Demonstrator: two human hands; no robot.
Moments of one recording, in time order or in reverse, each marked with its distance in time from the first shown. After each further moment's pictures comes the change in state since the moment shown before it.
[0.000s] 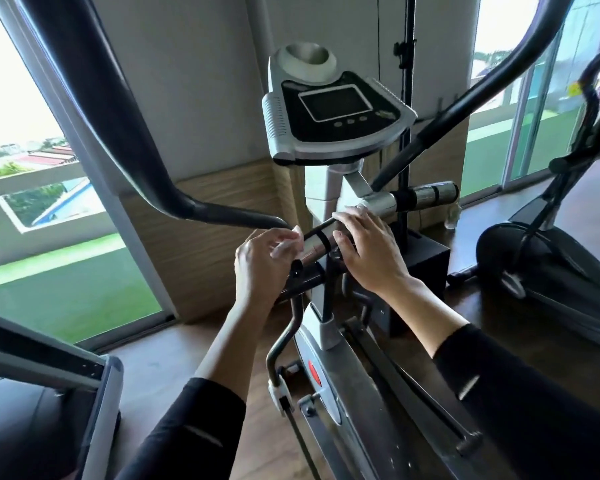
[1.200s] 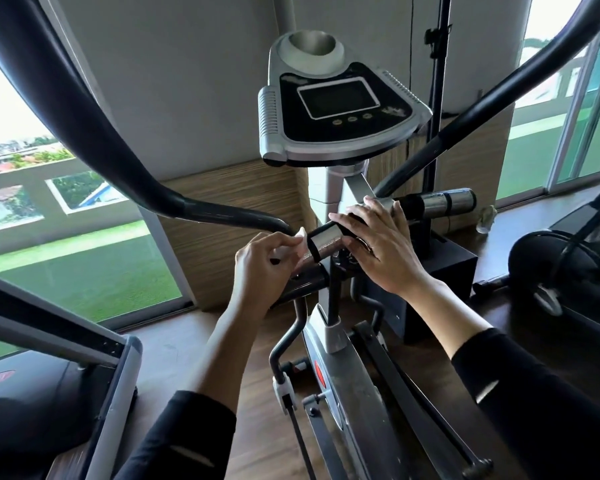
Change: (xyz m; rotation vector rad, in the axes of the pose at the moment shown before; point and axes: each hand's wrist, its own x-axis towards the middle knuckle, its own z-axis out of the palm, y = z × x) left_hand 0.004 0.003 0.028 0.128 0.010 0.108; right_hand 0.026 0.073 0.011 -0.002 0.003 -0.270
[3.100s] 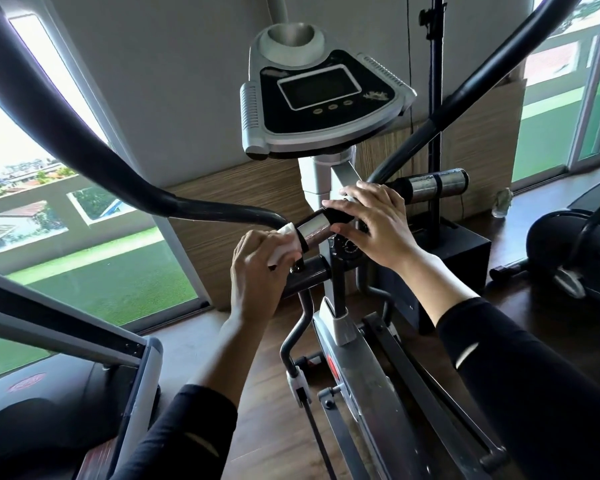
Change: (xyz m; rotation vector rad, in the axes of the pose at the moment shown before) left_hand -0.018 -0.009 0.020 0.133 0.174 0.272; right_hand 0.008 0.014 -0.004 0.011 0.041 0.012
